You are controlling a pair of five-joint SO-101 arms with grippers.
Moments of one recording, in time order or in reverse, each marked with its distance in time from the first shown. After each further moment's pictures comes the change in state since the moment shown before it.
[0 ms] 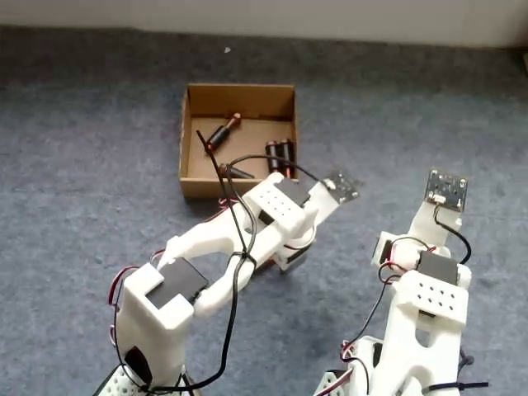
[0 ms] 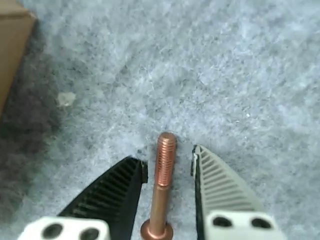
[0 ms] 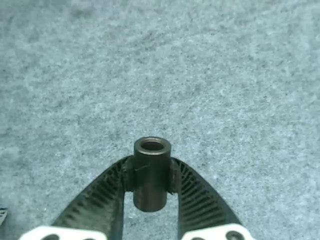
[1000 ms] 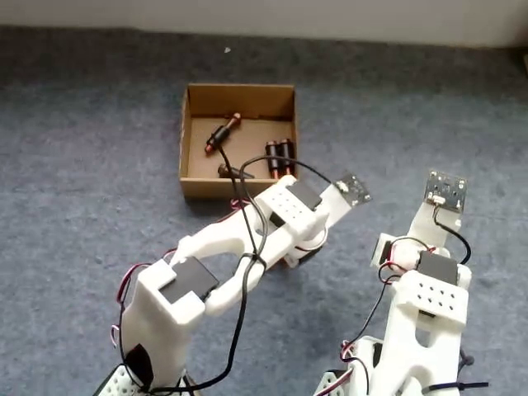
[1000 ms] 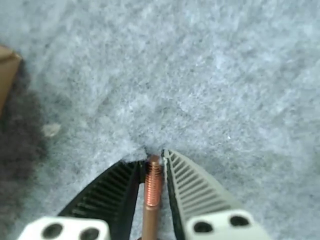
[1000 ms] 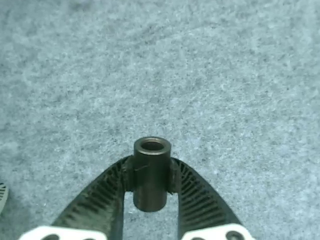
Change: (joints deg) left arm 0.8 5.4 -5.1 -1.5 0.1; right arm 0.0 -0.2 0.0 1.1 0.0
